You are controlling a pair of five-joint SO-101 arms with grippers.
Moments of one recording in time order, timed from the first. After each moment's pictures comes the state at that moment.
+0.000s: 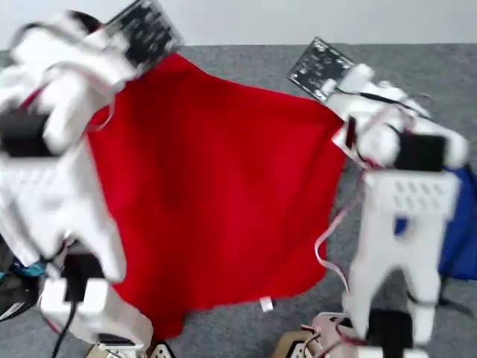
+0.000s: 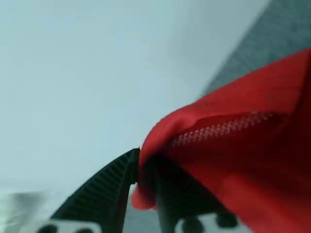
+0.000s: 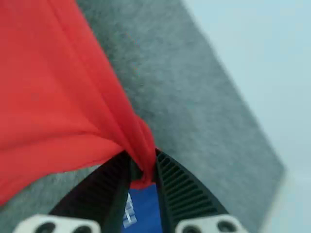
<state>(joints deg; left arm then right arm) -4.6 11.2 -57.8 91.1 -53.8 0.4 -13.4 -9.7 78.3 54.8</state>
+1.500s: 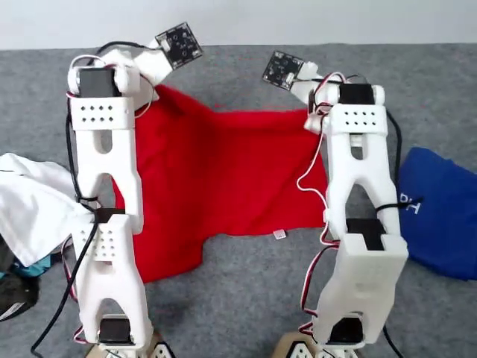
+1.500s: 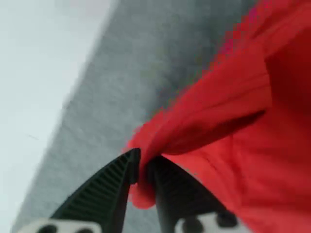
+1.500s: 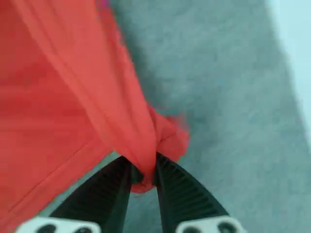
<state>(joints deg) -4.5 43.9 -70.3 97.4 -53.9 -2.5 25.3 -29.4 72.8 62.3</state>
